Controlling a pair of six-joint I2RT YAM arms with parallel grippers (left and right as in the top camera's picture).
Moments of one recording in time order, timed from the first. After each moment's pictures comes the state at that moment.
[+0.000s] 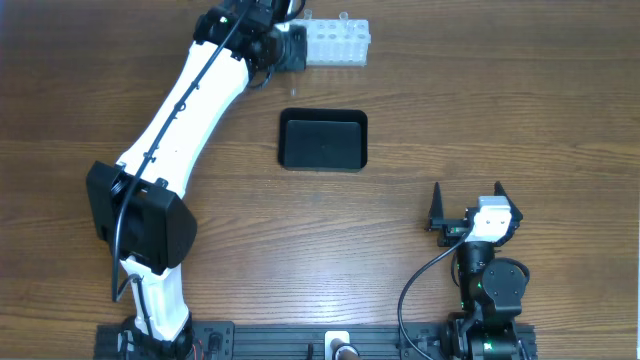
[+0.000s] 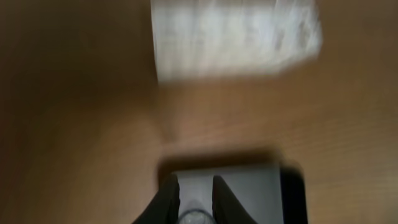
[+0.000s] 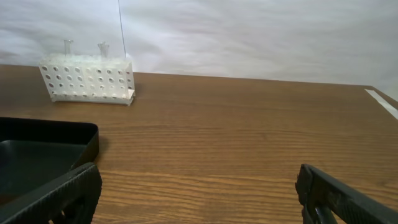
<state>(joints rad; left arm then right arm) -0.41 2.05 1.99 -0.98 -0.01 -0.34 0.02 0.01 0.01 -0.07 0.04 -0.06</state>
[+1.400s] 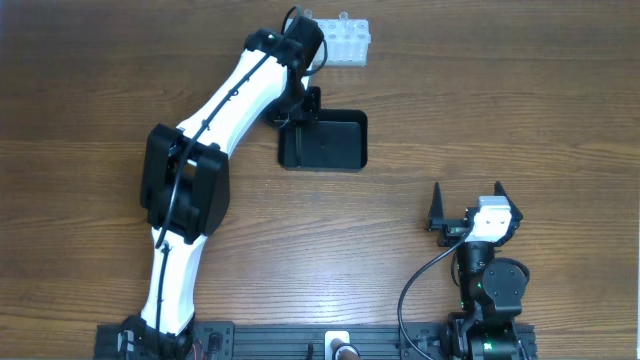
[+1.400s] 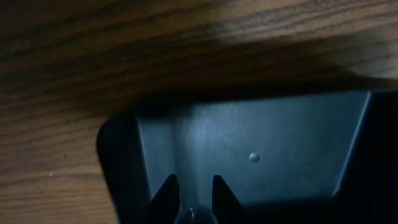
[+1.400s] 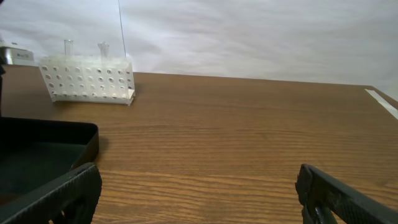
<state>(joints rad) -0.46 2.30 1.99 -1.17 0.09 -0.39 0.02 0.01 0.01 -0.07 0.04 -0.06</state>
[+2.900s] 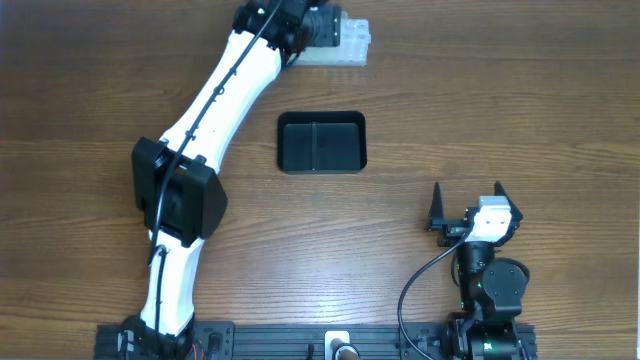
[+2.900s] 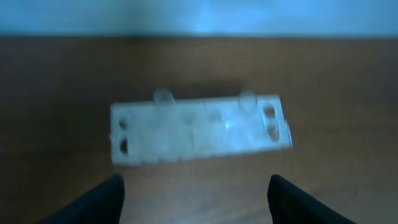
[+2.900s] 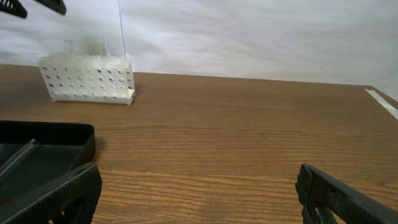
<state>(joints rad) -0.45 2.27 2.22 -0.76 -0.12 -0.36 0.02 0.01 0.01 -0.07 0.04 -0.06</state>
